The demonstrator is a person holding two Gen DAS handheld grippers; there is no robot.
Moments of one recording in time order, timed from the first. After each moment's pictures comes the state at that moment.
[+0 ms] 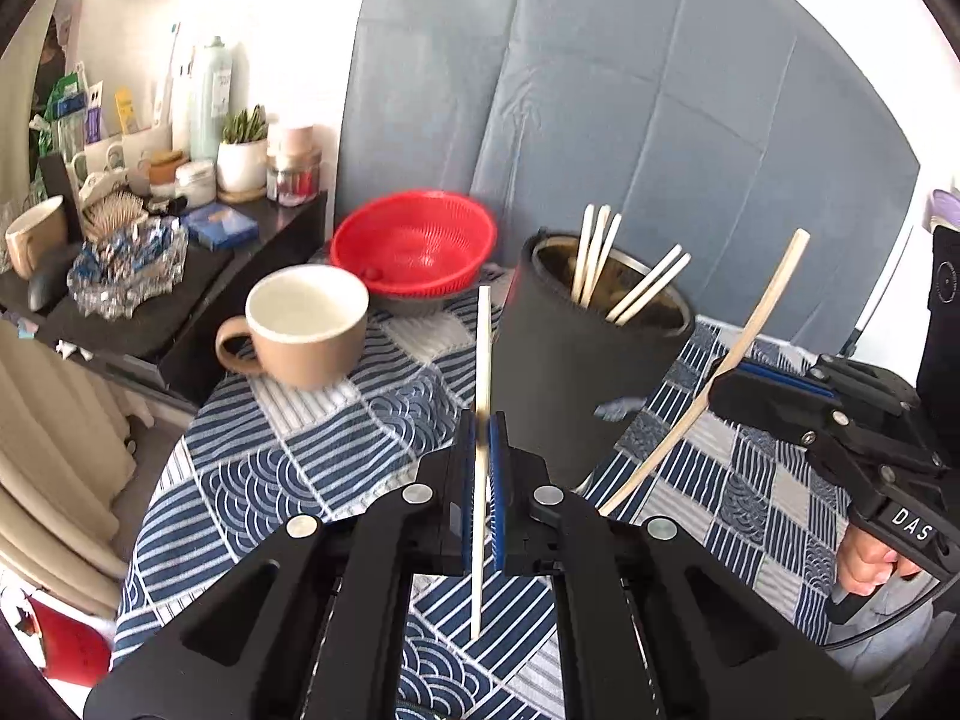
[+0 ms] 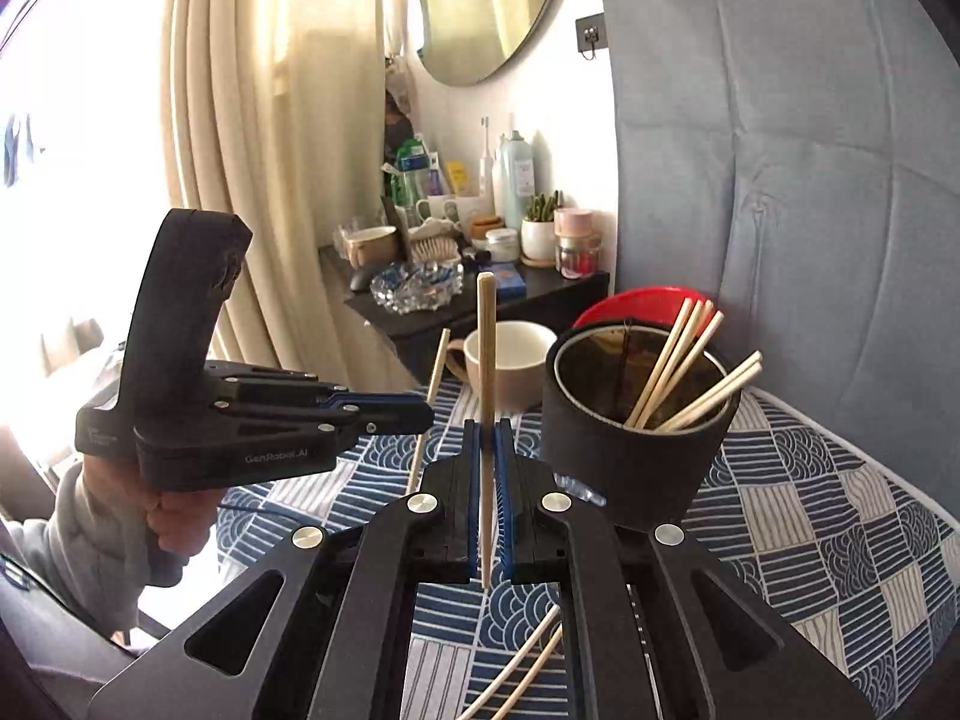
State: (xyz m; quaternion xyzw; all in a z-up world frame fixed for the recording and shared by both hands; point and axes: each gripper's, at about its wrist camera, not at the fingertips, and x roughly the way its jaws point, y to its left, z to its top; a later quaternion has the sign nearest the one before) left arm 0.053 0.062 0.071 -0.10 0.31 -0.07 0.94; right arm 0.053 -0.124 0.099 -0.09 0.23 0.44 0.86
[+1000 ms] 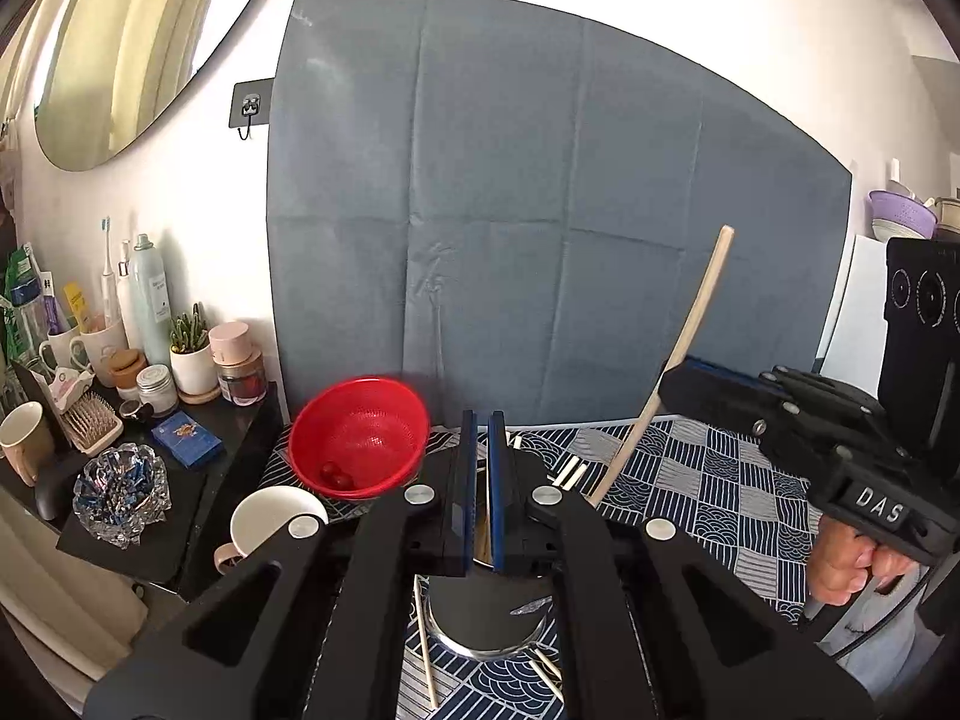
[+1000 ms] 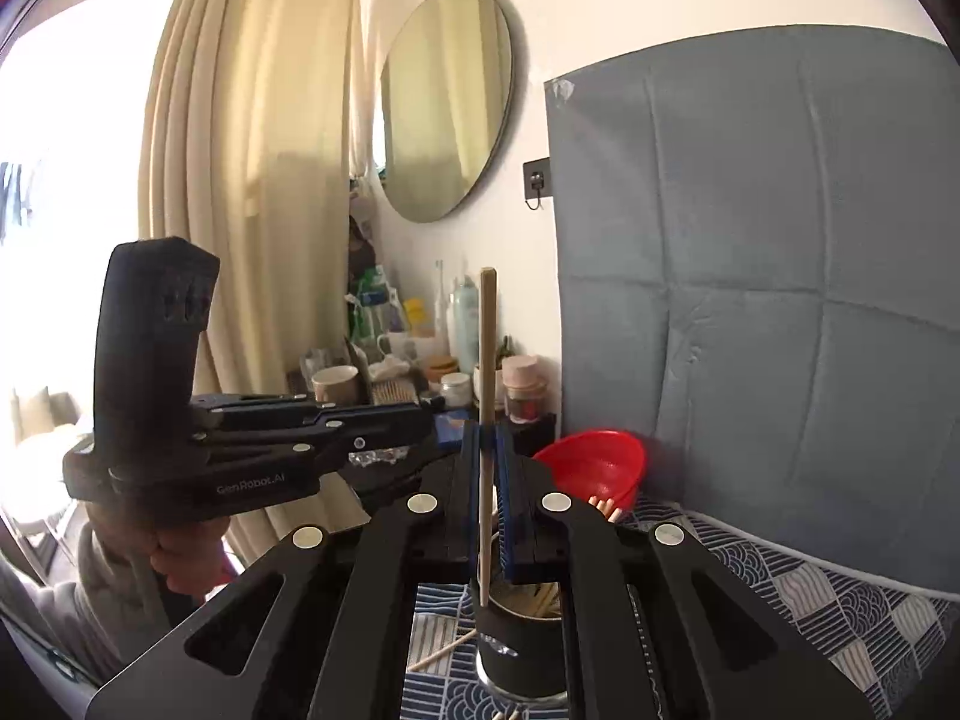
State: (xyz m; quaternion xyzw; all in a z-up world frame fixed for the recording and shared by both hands) left arm 0.069 0.031 0.179 -0.03 0.20 -0.11 0.97; right arm 0.070 -0.159 0.187 -0.03 0.12 0.41 0.90
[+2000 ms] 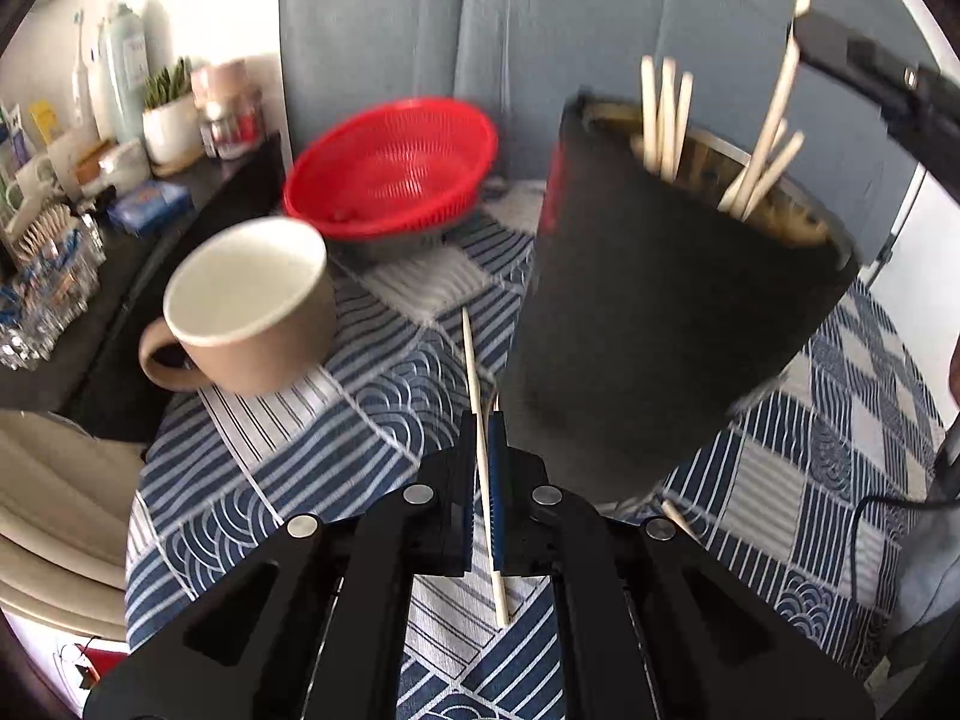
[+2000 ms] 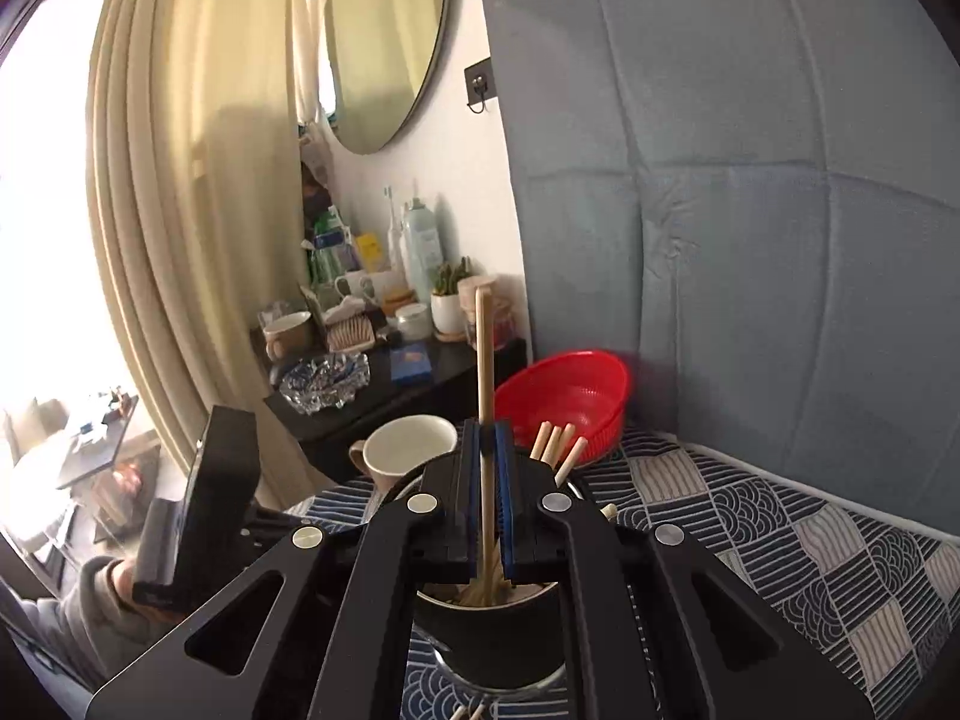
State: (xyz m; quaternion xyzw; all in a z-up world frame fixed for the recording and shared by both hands) left arm 0.133 0.046 0.006 -0.02 0.42 -0.08 0.90; right arm 0.139 -0.141 0.118 -0.03 0.22 0.38 0.90
